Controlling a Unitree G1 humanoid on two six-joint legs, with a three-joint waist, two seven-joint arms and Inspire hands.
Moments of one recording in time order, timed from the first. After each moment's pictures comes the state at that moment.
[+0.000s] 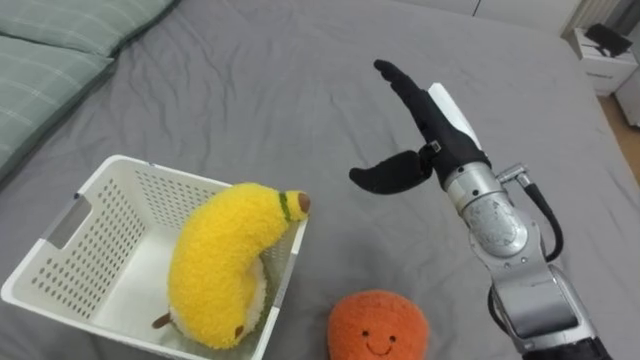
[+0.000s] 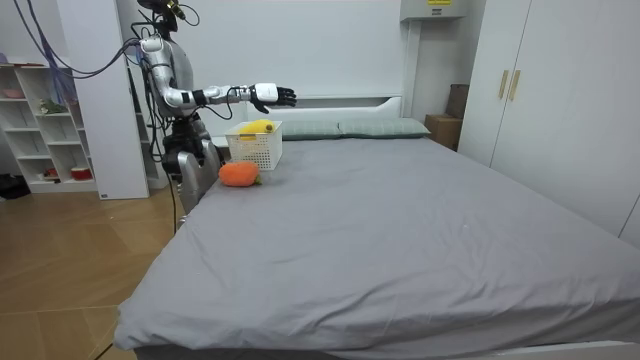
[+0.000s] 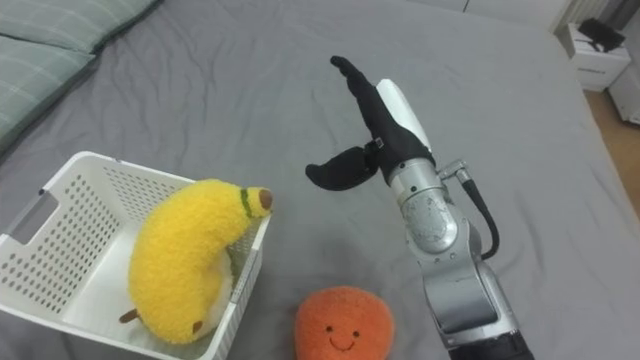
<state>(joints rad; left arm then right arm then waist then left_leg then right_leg) 0.12 0.17 0.17 1.12 -0.08 0.08 0.15 -0.16 -0.27 0.16 -0.06 -0.33 0.15 0.08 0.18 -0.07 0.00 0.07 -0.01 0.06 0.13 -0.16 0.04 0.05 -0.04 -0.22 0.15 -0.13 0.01</state>
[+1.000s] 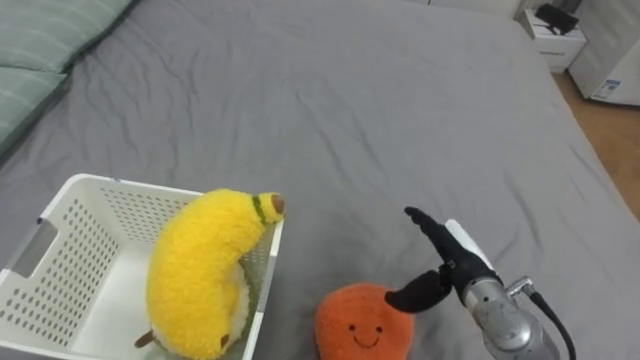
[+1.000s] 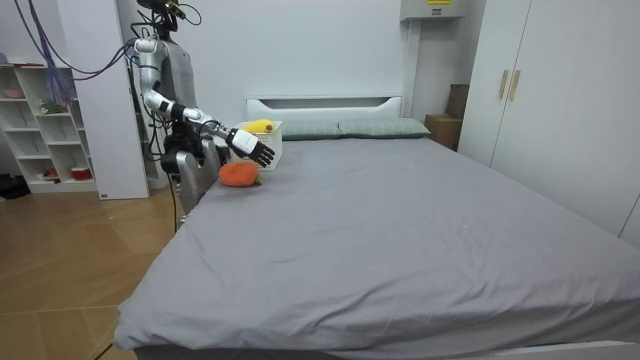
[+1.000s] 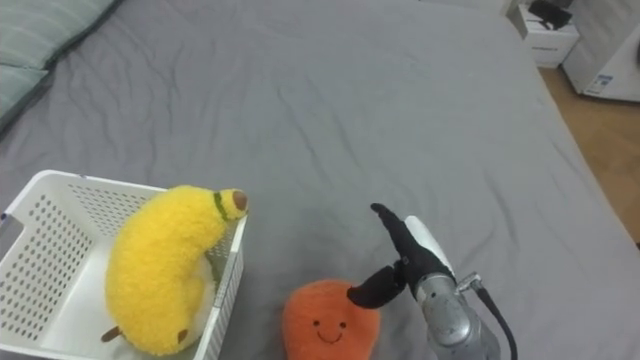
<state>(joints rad) 0.14 0.16 0.10 1.10 -0.19 0.08 0.21 0.06 -0.26 0.19 0.28 -0.40 0.15 0.13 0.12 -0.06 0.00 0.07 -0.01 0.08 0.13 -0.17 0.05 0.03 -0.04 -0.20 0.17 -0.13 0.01</state>
